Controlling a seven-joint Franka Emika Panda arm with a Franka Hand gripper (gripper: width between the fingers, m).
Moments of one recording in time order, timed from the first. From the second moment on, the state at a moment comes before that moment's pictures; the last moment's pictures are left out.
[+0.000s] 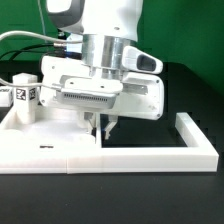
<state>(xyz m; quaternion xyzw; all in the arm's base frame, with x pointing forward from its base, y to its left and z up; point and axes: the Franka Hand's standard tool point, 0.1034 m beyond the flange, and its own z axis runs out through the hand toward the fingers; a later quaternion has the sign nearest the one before) 0.578 0.001 0.010 0.02 0.99 -0.06 0.11</state>
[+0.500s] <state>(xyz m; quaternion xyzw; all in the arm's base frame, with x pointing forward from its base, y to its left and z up) 0.576 0.059 0.011 0.04 0.99 -0.05 0.12</state>
